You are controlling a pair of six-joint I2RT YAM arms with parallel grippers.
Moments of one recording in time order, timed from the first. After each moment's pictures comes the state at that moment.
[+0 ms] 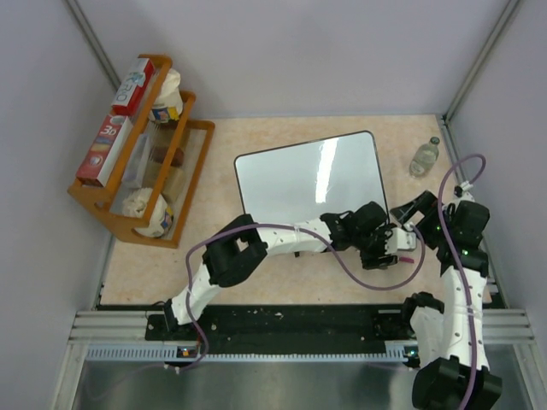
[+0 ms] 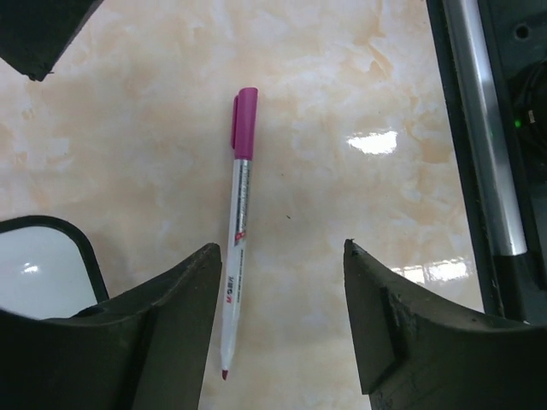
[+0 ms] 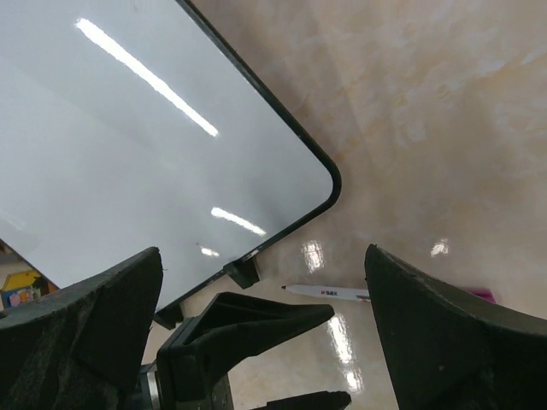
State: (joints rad) left arm -1.18 2.20 1.69 -0.16 0.40 0.36; right arm -0.32 0.69 0.58 -0.51 -0.46 0.52
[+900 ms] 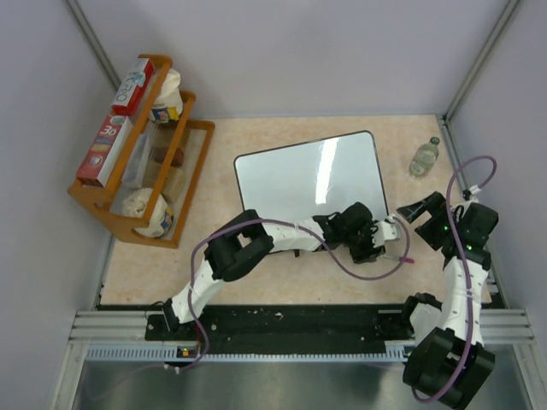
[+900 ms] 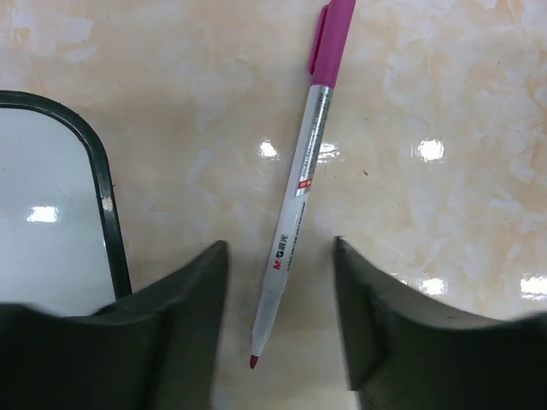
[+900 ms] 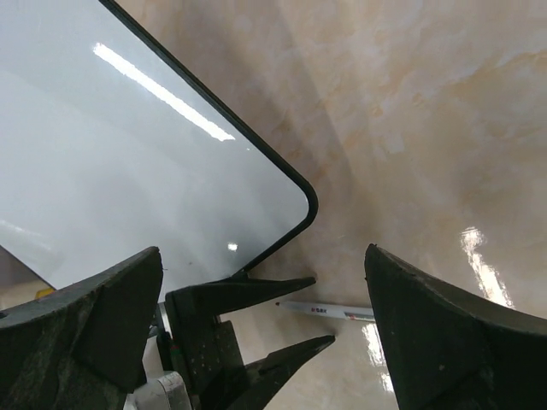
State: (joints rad) left arm -1.11 2.26 1.57 0.03 0.36 0.25; right arm -0.48 0.81 0.53 -0.40 -0.58 0.51
